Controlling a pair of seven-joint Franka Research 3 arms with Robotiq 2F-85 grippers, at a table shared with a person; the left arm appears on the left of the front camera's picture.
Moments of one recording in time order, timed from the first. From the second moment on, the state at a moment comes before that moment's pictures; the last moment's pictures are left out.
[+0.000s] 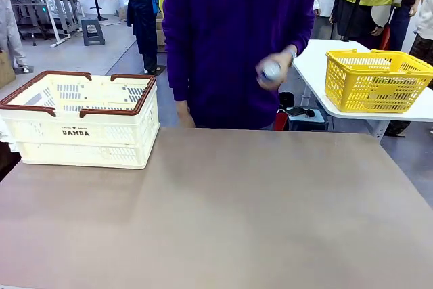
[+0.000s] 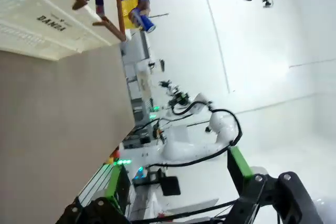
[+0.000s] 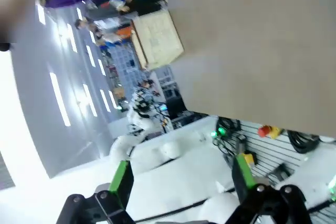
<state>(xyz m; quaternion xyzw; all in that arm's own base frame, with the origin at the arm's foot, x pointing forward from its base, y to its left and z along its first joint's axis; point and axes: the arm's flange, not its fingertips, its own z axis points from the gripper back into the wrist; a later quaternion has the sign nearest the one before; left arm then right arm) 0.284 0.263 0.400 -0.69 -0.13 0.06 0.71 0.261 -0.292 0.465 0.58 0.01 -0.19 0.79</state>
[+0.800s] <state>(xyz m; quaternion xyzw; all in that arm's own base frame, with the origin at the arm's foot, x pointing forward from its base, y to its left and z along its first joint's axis) 0.269 0.262 0.427 -0.65 -0.11 0.03 0.75 0.246 -0.291 0.486 0.54 0.03 -0.17 0.82</state>
